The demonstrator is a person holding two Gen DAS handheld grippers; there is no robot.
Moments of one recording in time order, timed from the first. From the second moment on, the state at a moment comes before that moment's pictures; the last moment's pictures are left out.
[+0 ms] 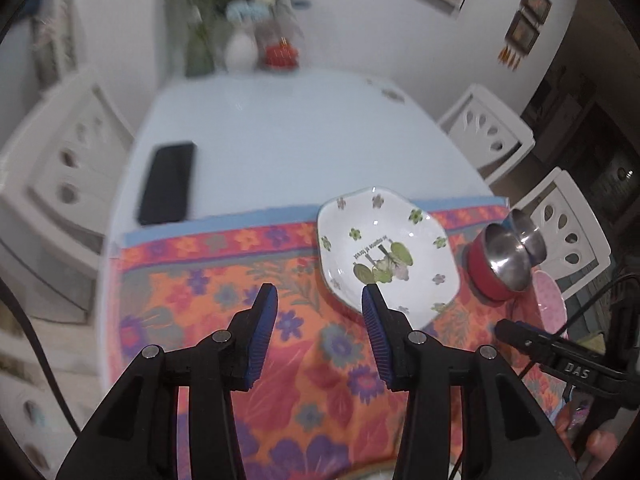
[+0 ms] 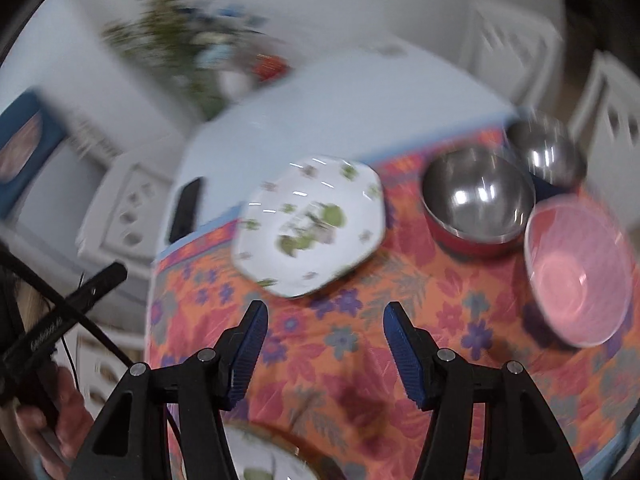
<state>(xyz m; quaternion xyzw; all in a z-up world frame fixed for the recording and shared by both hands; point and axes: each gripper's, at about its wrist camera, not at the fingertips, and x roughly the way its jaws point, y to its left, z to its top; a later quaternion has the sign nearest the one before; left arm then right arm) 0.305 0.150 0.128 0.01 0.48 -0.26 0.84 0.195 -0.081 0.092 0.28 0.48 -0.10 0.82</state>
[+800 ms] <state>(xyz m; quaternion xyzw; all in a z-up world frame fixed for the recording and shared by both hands) 0.395 0.076 0.015 0.01 0.55 -0.33 0.77 0.302 -0.102 -0.003 0.22 0.50 -0.12 0.83</state>
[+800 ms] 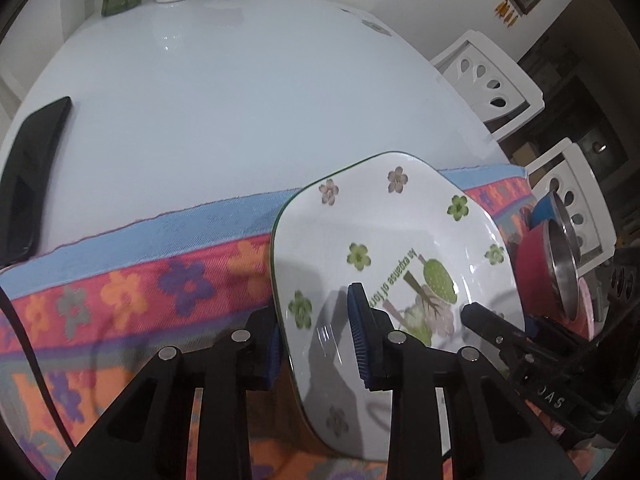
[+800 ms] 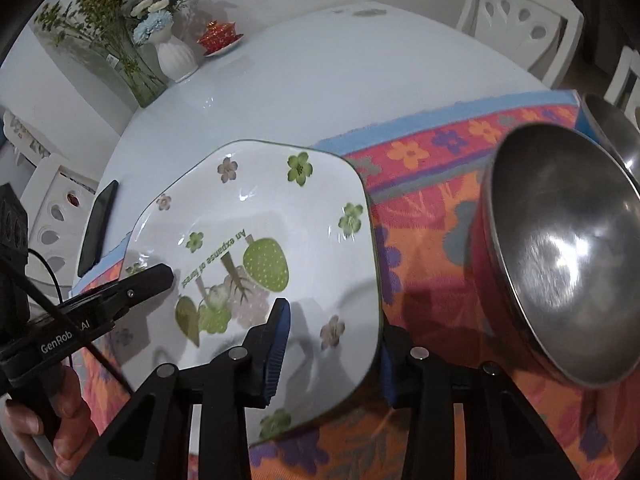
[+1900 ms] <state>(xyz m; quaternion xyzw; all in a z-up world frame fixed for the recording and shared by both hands) 0.223 0.164 0.133 0.00 0.46 -0.30 0.84 0.181 -0.022 0.115 0.07 0.45 0.03 0.89</state>
